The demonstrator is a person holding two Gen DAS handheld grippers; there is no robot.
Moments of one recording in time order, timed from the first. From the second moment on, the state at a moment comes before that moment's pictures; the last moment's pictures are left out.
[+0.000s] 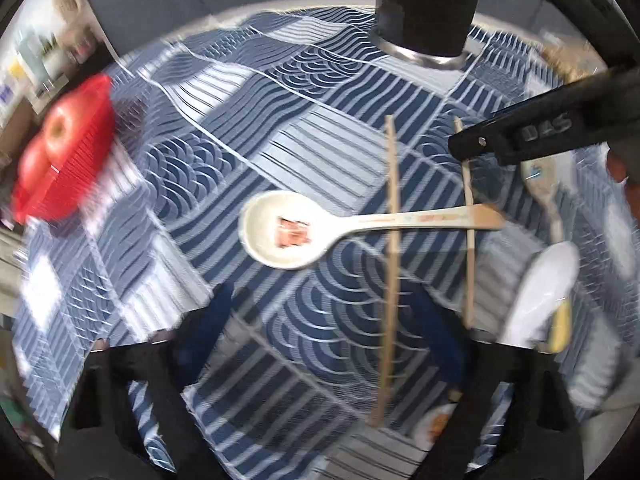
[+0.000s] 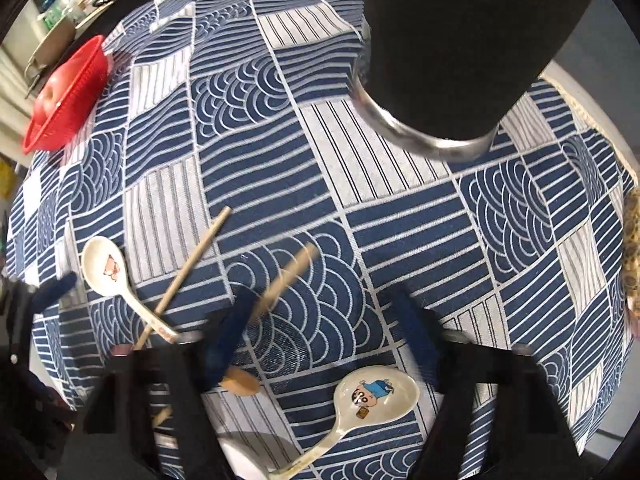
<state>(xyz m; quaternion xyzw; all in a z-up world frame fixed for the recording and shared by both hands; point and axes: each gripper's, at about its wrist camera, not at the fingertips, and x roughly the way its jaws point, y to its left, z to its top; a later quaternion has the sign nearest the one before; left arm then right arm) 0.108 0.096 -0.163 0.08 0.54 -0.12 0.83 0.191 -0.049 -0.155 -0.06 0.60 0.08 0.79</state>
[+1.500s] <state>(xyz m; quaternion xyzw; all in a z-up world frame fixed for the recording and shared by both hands) 0.011 0.159 -0.086 0.16 0.60 -0.10 0.77 0.176 -0.055 -0.158 0.04 0.62 0.08 0.78</state>
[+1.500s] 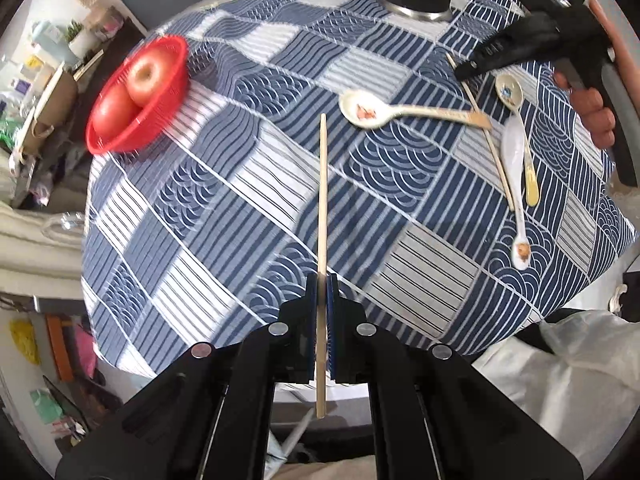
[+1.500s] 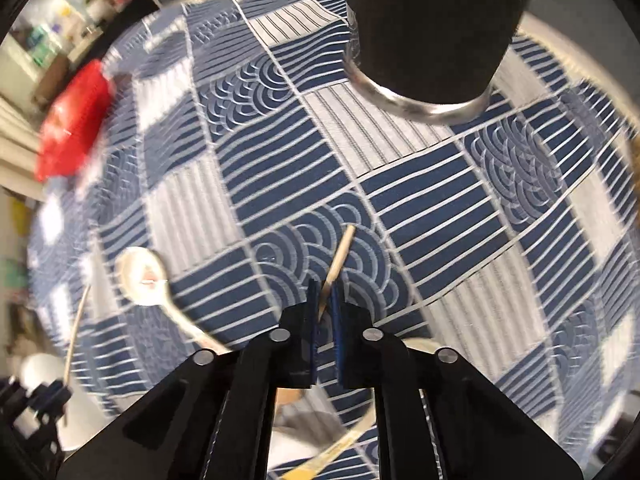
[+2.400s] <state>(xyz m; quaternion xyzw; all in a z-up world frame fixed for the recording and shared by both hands) 0.081 0.165 -0.038 0.29 0.49 -0.20 0.80 0.163 -0.053 -0.150 0.07 0.55 -0.06 0.83</state>
